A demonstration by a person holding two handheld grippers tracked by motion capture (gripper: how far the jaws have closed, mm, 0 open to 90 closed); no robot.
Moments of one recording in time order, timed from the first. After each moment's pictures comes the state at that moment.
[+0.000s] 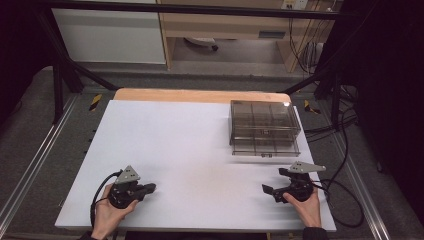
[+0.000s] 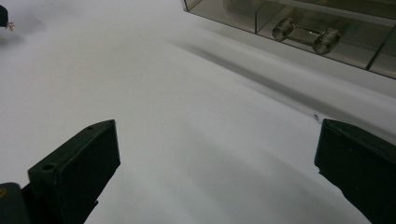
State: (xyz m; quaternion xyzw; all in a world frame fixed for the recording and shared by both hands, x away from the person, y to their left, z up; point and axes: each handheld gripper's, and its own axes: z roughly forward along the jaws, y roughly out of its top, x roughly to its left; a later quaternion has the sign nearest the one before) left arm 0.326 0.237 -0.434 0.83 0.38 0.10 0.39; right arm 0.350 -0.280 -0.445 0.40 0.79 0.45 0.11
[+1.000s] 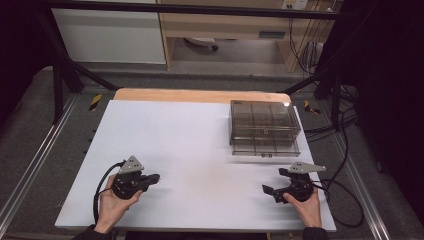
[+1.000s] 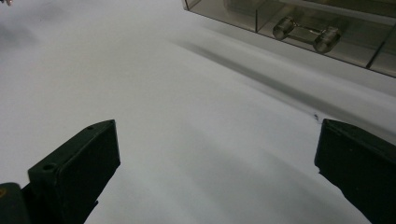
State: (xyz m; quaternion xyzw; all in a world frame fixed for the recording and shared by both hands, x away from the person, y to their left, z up) left arm 0.341 0.223 -0.409 0.83 0.38 0.12 0.40; right arm 0.349 -0.280 -0.445 0.40 0.79 0.45 0.11
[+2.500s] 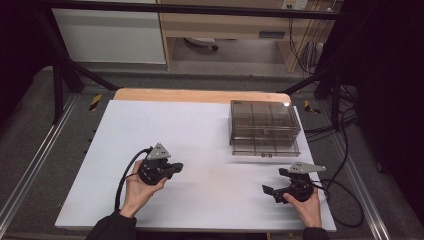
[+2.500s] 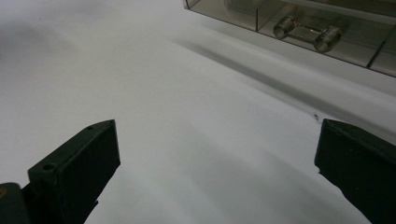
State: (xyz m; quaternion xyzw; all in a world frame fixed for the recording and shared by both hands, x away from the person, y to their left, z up) left arm 0.371 0.159 -0.390 0.84 0.34 0.11 0.41; right arm 0.349 -0.280 -0.445 0.40 0.79 0.45 0.11
